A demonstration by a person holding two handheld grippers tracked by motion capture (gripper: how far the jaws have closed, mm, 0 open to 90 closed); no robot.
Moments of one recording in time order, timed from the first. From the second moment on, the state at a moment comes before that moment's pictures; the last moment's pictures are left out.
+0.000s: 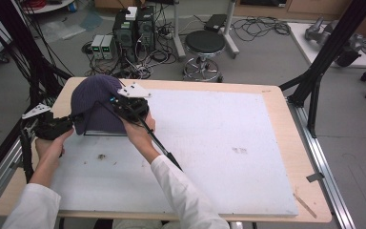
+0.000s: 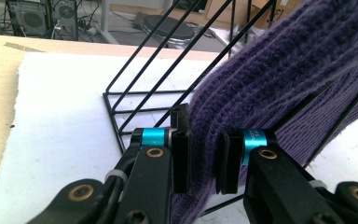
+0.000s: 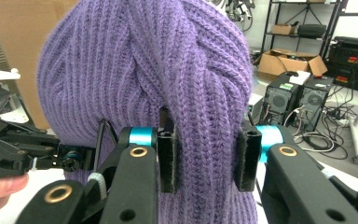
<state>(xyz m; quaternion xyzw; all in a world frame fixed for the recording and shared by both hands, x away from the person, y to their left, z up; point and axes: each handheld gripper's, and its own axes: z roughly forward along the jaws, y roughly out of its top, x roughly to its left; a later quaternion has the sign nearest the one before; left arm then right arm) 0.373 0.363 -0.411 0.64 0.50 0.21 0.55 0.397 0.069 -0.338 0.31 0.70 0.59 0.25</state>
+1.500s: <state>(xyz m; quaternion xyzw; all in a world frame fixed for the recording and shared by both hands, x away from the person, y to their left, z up) 0.337 0.357 -0.378 0.54 0.45 0.31 0.64 0.387 -0.031 -0.296 0.34 0.68 0.57 0.32</state>
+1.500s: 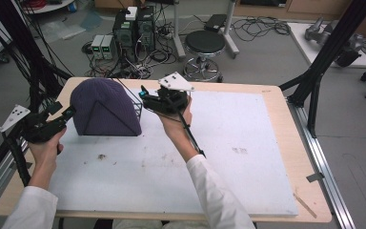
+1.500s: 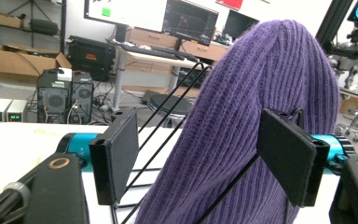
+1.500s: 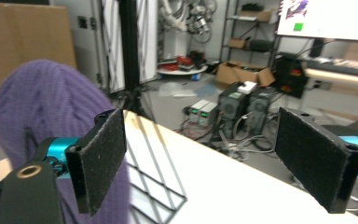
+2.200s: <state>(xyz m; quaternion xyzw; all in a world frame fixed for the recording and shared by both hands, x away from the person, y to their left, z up) 0.313 0.330 -0.365 0.53 0.43 0.38 0.63 0.349 -0.148 -0.303 0.39 0.62 0.56 0.38</state>
